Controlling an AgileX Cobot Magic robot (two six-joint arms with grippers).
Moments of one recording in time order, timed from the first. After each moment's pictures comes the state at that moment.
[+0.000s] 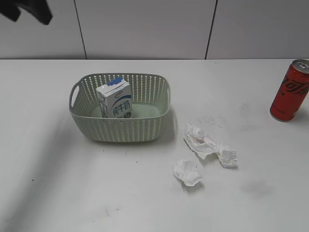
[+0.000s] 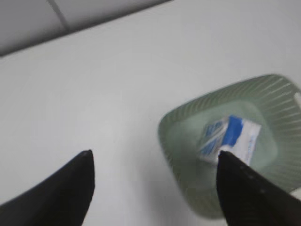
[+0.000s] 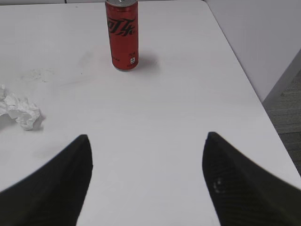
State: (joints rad) left arm -0.20 1.76 -1.75 -0.24 1.16 0.32; right arm 0.08 0.00 -0.50 -0.17 1.04 0.06
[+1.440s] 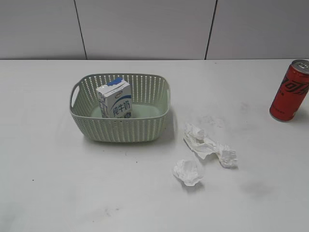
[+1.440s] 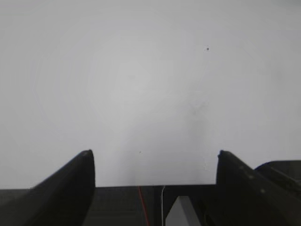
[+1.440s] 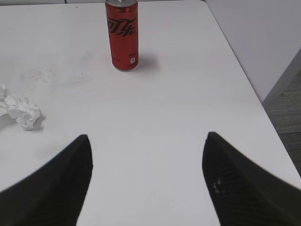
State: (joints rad) left arm -0.02 0.55 -0.50 -0.15 1.08 0.16; right arm 0.08 0.00 -0.50 -0.17 1.04 0.06
